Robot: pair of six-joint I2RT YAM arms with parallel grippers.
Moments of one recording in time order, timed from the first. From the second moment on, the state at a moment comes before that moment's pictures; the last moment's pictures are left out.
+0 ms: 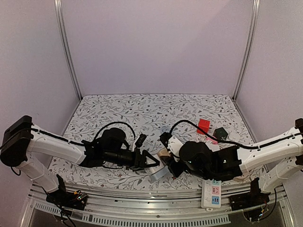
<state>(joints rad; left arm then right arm) -1.03 1.50 0.62 0.39 0.41 -1.03 1.36 1.42 0.82 0.01 0.54 0.20</state>
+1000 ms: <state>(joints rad) -1.12 1.35 0.61 0.08 0.17 -0.63 1.23 1.52 0.98 -0.17 0.27 0.46</state>
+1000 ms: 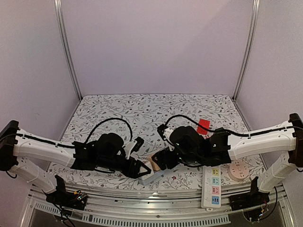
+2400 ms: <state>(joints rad) -1.15 1.32 0.61 0.06 0.06 -0.62 1.22 1.65 0.97 -0.09 0.22 0.51</state>
